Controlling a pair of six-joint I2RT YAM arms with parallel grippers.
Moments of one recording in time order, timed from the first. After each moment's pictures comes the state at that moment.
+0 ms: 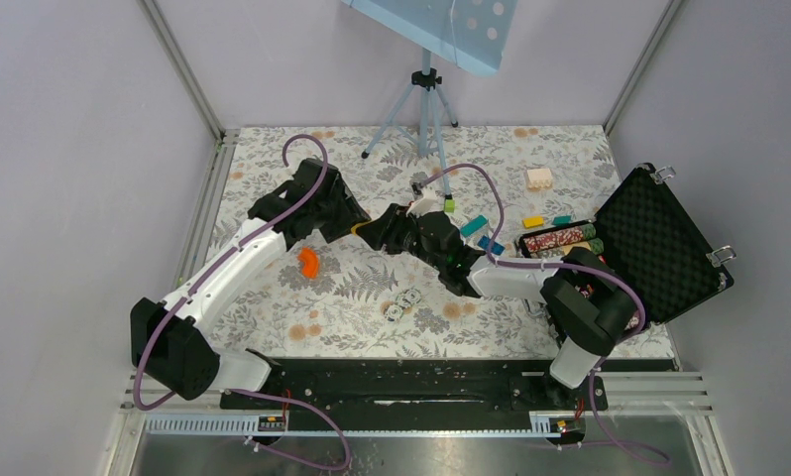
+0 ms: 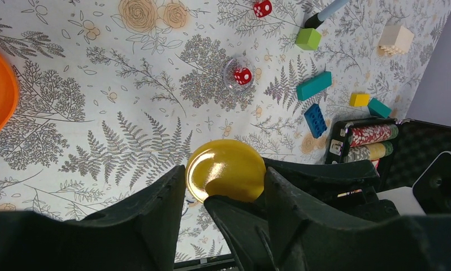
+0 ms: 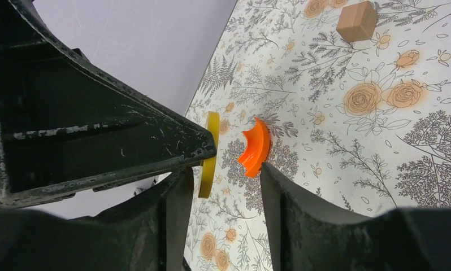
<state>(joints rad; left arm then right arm) -0.49 1.35 1.20 -0.68 -0.02 -0.97 0.86 1.69 0.87 0.67 -0.01 0.84</state>
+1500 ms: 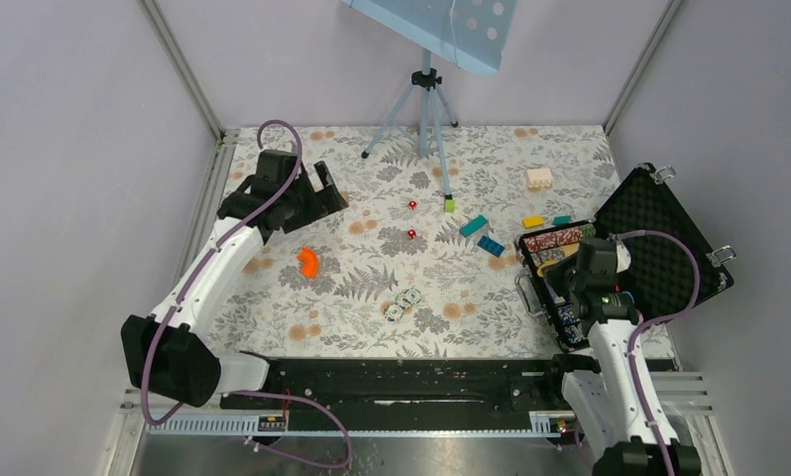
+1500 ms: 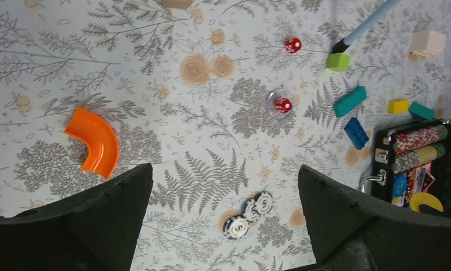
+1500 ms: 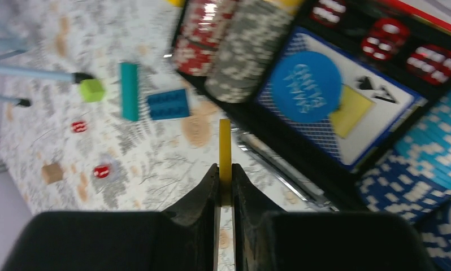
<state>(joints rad) -0.30 1.30 1.21 -0.67 0.05 -0.63 -0.02 0.72 0.53 -0.53 0.04 0.89</state>
